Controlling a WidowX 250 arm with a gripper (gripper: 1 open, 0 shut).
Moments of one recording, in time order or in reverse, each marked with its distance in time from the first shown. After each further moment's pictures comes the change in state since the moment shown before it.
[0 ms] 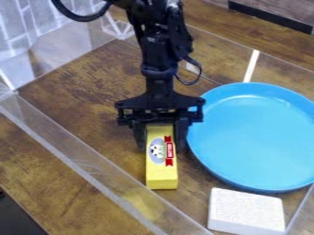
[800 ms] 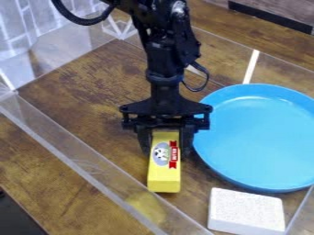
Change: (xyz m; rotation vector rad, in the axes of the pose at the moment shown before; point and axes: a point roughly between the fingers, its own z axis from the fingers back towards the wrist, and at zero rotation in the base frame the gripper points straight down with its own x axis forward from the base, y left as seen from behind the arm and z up) arm -0.012 -0.009 -0.006 -0.006 -0.016 -0.090
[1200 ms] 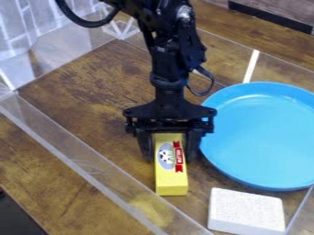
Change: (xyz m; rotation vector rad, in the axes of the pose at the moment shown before) arm -0.005 -0.004 -0.001 0.013 -0.004 0.008
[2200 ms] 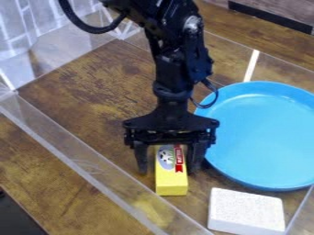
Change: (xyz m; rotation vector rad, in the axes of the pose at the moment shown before) arm -0.013 0.002 -0.001 0.034 0.014 0.091
